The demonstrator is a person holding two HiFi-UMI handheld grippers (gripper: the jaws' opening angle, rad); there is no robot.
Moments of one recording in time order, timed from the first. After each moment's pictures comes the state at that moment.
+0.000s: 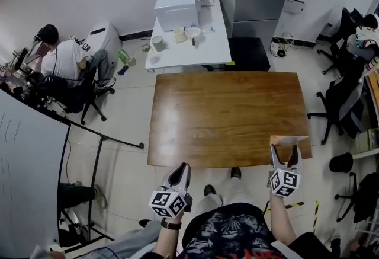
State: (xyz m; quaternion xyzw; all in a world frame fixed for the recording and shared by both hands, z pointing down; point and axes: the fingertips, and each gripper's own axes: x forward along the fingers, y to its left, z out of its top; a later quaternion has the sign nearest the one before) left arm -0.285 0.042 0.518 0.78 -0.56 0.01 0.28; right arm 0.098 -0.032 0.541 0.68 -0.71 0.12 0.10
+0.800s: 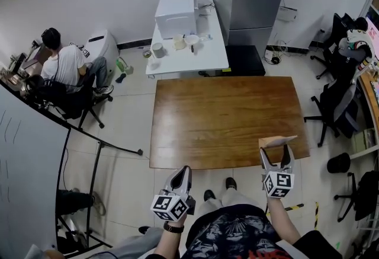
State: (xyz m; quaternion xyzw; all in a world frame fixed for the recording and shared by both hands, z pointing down) left arm -0.293 0.070 0.492 0.79 -0.54 -0.05 0.28; right arm 0.038 -0.004 0.507 0.64 -0.76 0.10 0.11
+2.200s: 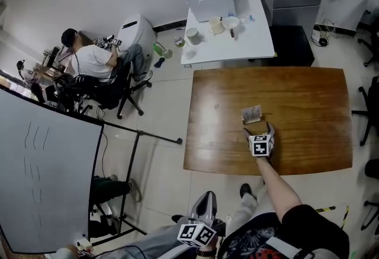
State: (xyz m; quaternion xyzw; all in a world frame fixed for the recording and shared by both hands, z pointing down) left arm -0.329 0.096 0.533 0.67 -0.66 -0.04 0.34; right arm -0.200 -0.182 0.801 0.49 -0.79 0.27 0.25
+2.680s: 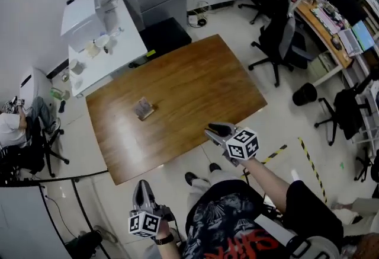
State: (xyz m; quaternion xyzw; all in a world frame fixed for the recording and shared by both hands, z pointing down) left arm -0.300 0.072 0.542 0.76 -0.56 -0.04 0.31; right arm 0.006 -0.010 0.597 0.44 -0.84 0.30 0.11
